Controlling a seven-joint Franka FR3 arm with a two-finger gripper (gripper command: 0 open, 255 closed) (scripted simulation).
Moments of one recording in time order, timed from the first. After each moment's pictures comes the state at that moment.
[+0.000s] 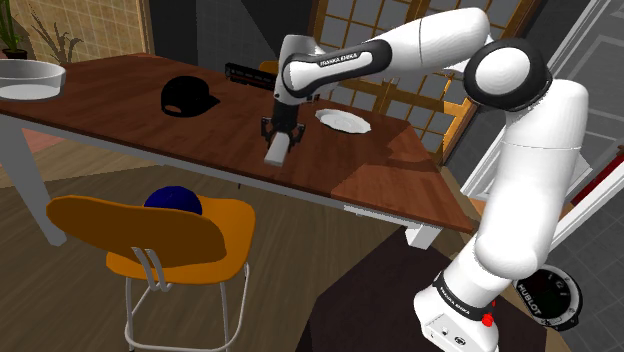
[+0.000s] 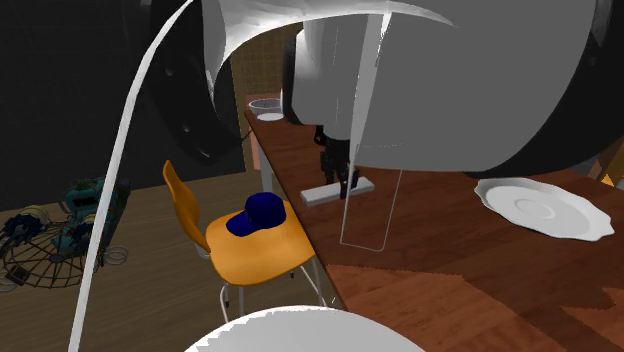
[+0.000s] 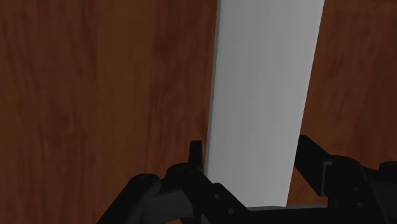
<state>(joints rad) -0.05 0.37 0.25 -1.71 -0.08 2.07 0.94</state>
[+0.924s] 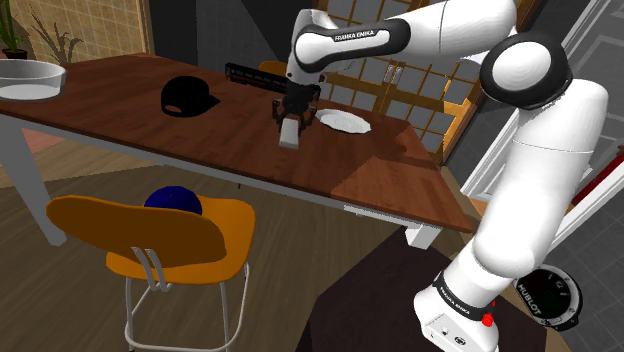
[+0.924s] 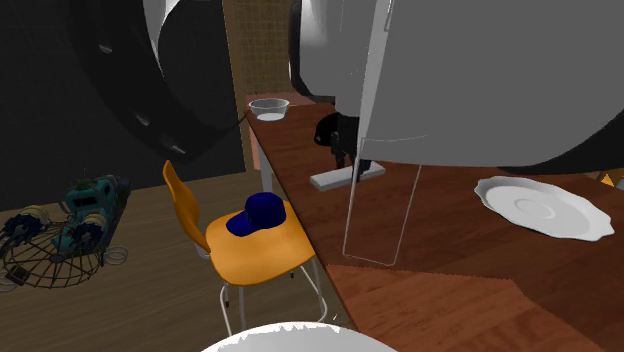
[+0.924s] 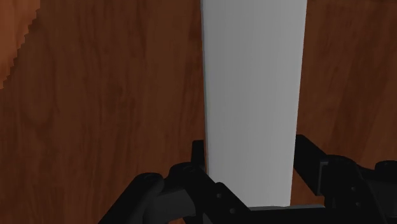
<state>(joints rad) -0.09 0.28 0.25 -1.67 -0.05 1.95 0.88</state>
